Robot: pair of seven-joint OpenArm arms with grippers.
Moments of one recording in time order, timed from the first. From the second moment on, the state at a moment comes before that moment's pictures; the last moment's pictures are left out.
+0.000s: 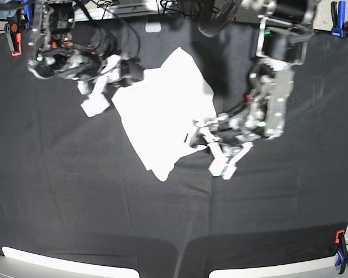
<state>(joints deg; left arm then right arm) -12.1 0.4 9.3 66.9 -15.4 -27.9 40.9 -14.4 11.4 11.7 95.1 50.2 39.4 -68.8</state>
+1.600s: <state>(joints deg) -9.1 -20.7 9.2 98.8 -43.8 -30.5 60.5 -19.7 6.8 17.7 112.9 40.1 39.4 -68.9</state>
